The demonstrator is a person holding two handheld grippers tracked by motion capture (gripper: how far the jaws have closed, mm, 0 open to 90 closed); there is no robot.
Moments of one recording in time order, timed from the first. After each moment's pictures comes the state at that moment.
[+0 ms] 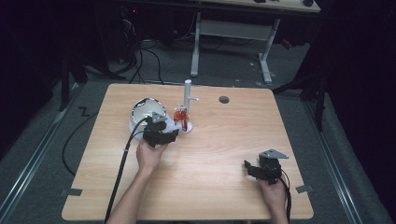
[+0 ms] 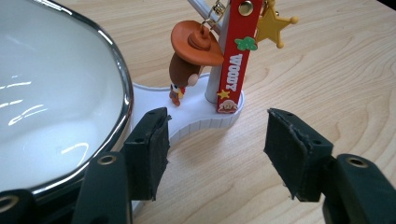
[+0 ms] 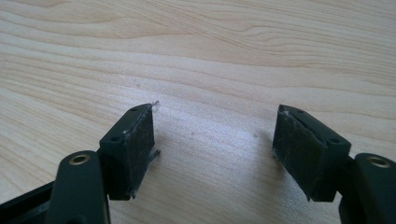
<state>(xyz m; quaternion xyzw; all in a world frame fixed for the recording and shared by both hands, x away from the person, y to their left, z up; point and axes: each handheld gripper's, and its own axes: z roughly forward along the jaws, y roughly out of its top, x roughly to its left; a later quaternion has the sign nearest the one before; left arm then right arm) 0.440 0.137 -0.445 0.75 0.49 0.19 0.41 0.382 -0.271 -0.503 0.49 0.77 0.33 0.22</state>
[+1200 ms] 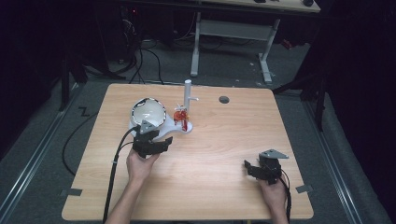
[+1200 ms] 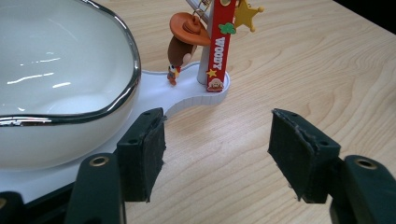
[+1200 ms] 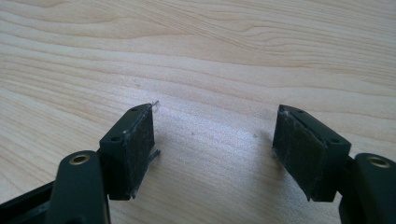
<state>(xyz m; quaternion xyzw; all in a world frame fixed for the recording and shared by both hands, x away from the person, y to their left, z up) 0.397 0.159 -0.438 0.74 0.48 0.19 0.43 0.383 -0.270 -0.503 0.49 0.77 0.33 0.22</state>
